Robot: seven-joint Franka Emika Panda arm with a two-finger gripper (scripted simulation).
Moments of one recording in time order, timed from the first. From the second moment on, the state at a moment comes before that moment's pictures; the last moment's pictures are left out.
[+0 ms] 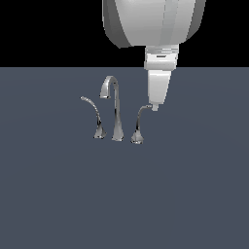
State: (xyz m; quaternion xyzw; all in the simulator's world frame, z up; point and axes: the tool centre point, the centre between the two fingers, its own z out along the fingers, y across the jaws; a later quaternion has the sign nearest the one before) arm -0.010 -0.100 0.170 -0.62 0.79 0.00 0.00
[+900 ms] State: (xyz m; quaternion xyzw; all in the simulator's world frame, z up) arm -0.024 -0.067 0.170 -0.60 0.80 0.00 0.00
